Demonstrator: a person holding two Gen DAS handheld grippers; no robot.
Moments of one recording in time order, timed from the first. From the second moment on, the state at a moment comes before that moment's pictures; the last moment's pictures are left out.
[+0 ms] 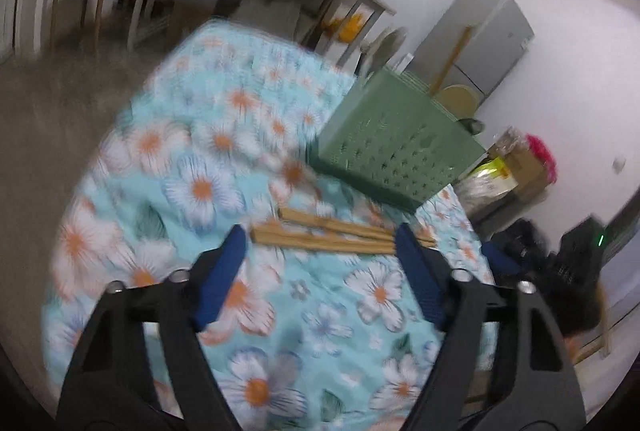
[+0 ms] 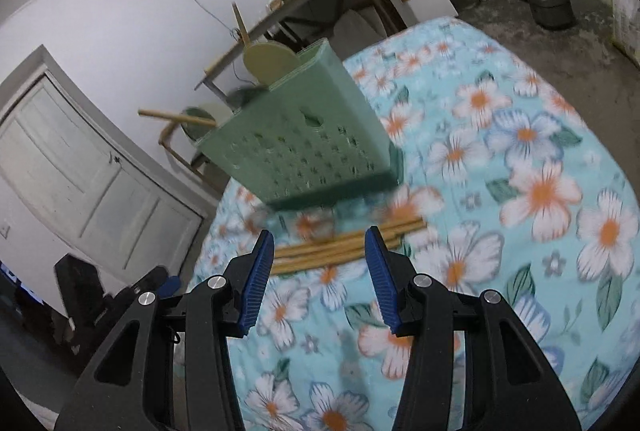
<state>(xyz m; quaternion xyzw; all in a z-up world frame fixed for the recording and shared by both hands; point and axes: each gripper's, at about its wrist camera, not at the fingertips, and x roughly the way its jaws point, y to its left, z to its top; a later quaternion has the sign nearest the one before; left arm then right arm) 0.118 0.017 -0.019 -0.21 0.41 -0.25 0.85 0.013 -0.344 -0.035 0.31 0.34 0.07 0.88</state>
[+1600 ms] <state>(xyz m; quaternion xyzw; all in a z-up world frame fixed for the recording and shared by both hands) 0.142 0.054 -0.131 -0.58 0.50 -0.13 0.63 -0.001 -0.360 -0.049 0.38 0.34 0.08 0.86</state>
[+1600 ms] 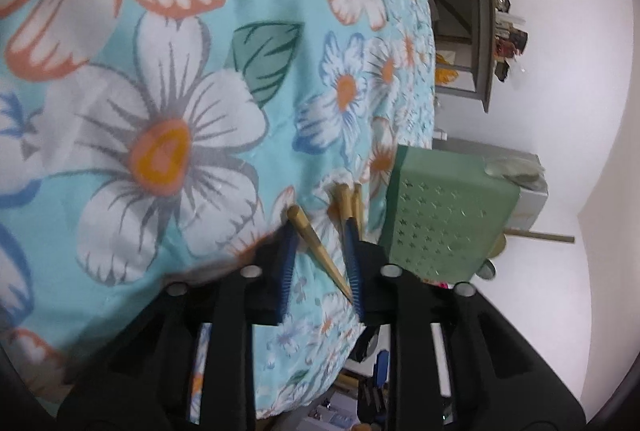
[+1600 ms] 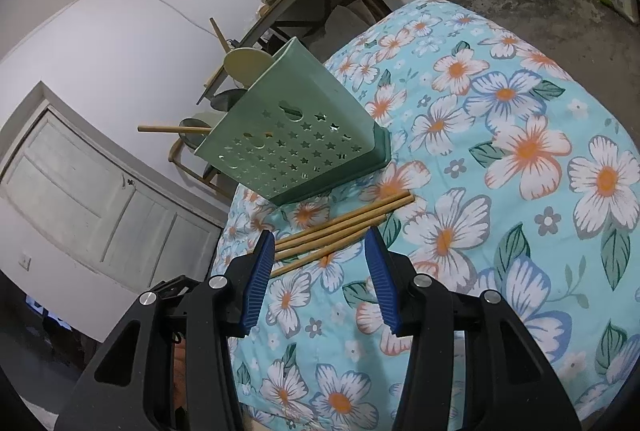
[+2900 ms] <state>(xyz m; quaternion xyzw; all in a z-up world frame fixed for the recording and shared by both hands) 0.064 0.130 0.053 -0.34 0.20 -0.22 0.89 0.050 -0.230 0.015 0.12 0.33 0.24 0.91</state>
